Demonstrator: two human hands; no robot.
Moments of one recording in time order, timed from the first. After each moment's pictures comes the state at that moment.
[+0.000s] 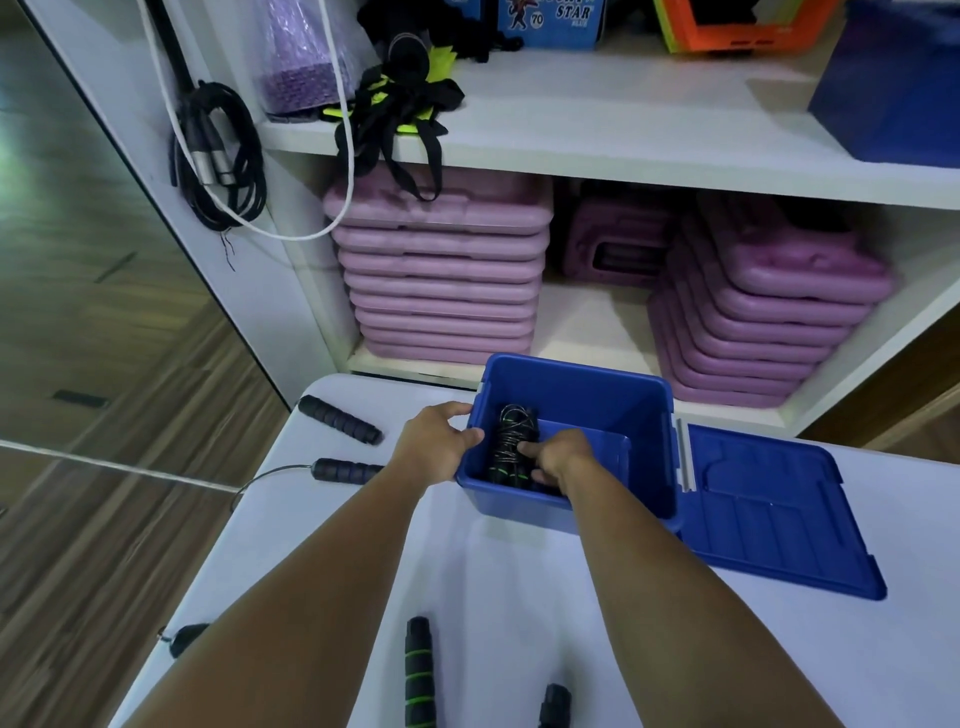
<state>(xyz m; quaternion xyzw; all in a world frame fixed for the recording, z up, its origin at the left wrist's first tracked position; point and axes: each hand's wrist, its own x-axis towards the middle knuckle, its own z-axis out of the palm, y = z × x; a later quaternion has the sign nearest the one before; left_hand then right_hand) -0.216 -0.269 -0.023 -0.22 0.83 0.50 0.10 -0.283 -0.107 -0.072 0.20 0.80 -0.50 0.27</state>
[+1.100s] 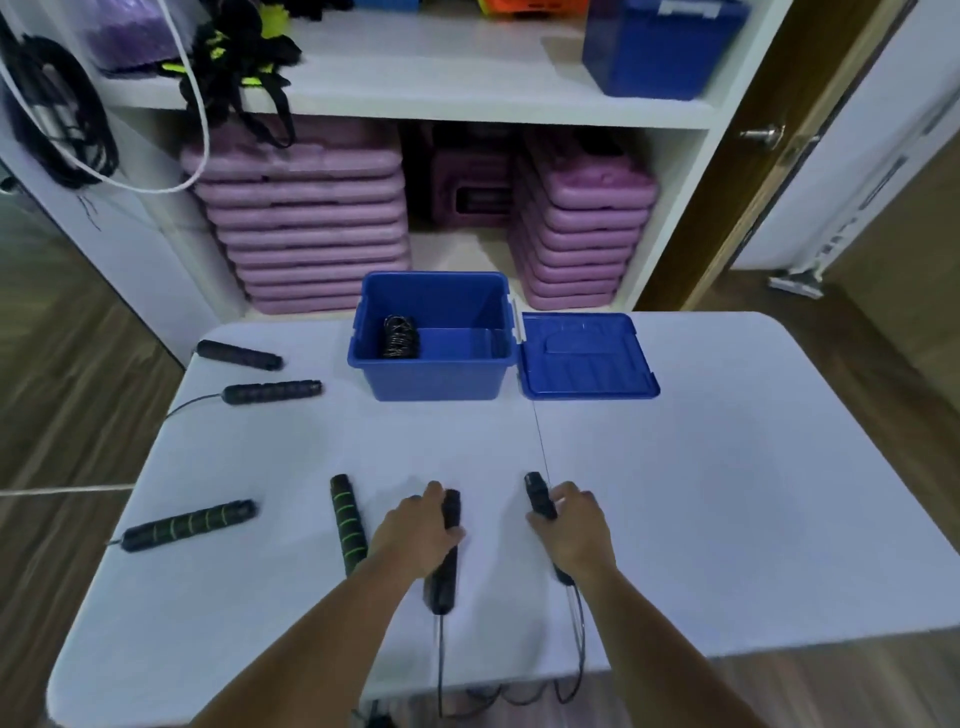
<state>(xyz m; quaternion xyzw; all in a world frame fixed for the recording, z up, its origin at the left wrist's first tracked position) 0.012 -0.135 -0.067 -0.04 0.94 0.20 0.27 0.013 0.076 -0.083 0.18 0.92 -0.32 0.15</state>
